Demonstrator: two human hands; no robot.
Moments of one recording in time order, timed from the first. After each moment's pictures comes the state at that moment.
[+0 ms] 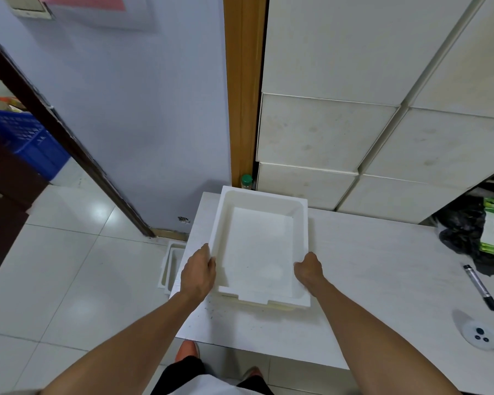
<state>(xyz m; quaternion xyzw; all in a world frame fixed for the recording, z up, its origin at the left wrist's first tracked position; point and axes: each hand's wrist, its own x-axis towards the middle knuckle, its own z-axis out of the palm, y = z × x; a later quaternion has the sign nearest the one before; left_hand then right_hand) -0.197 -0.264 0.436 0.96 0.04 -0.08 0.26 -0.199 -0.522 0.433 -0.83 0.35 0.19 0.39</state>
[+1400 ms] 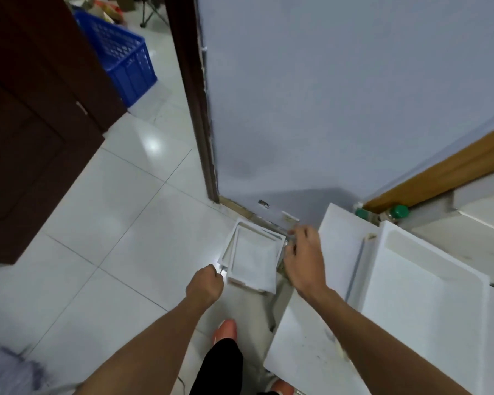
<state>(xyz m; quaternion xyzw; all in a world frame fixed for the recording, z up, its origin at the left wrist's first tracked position) -0.153 0.022 0.327 0.86 0.28 -0.29 0.30 -0.078 -0.173 0.423 -0.95 -0.01 0.06 0.32</state>
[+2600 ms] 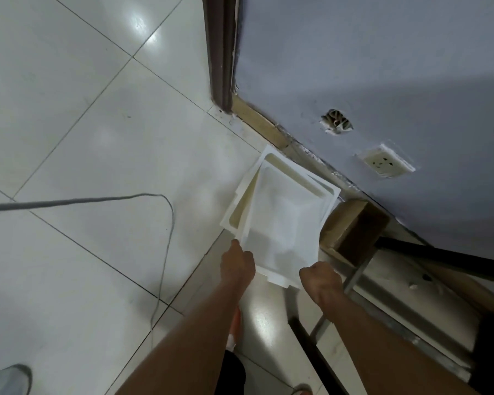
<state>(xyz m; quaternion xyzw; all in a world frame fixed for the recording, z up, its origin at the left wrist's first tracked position) -0.089 -0.004 -0.118 0.70 0.45 -0.34 0.44 -0.045 -0.150 -0.062 -0.83 0.30 0.45 0.16</state>
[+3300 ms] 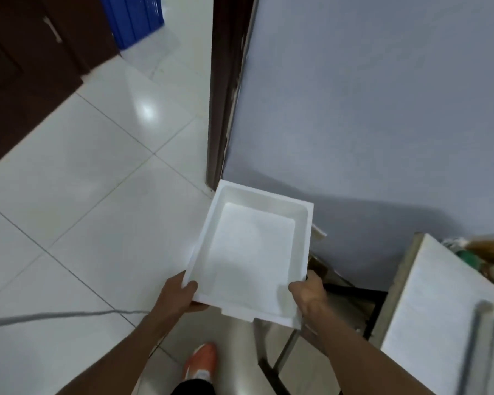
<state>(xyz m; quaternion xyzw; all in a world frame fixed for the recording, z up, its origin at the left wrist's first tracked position) -0.120 0.094 0.135 0.58 0.43 -0.19 0.67 -0.012 -0.131 0.175 -0.82 0.34 0.33 0.32</state>
